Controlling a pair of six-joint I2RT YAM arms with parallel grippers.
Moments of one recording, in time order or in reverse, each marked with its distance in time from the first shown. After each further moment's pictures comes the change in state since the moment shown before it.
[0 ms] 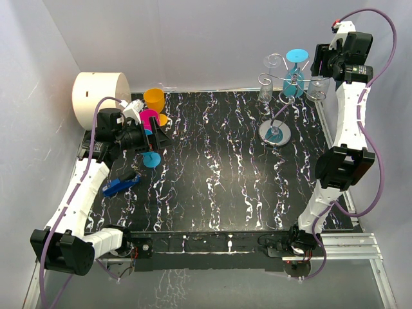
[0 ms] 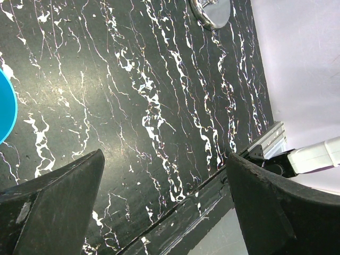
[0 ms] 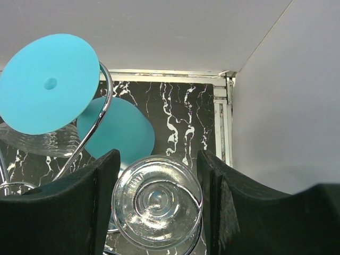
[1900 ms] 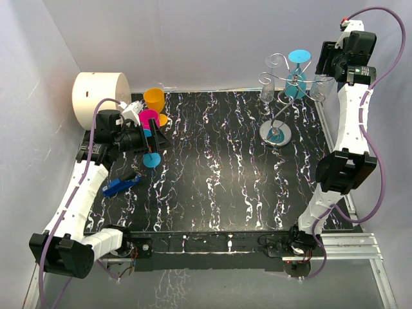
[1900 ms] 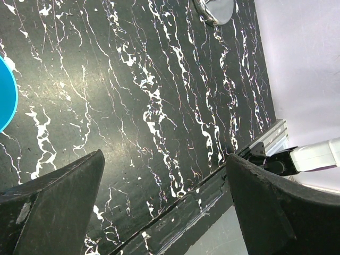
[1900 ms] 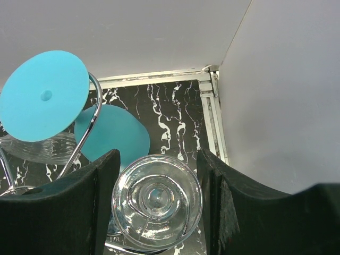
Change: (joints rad) left arm 0.000 -0.022 0.000 -0.037 -0.007 0.011; right arm 0.000 -0.054 -0.028 0.002 0.109 0.082
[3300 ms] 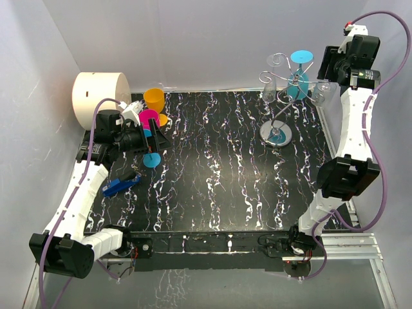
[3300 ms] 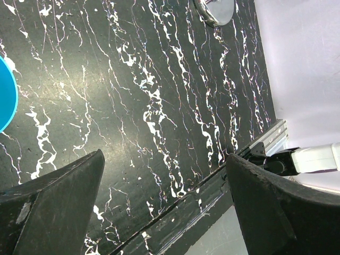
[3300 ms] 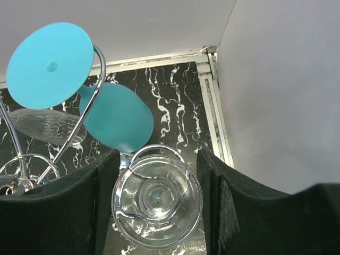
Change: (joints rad) left arm 0.000 -0.001 0.000 0.000 0.000 0.000; right arm -0.011 -0.081 -0.073 -0.046 0.020 0.023
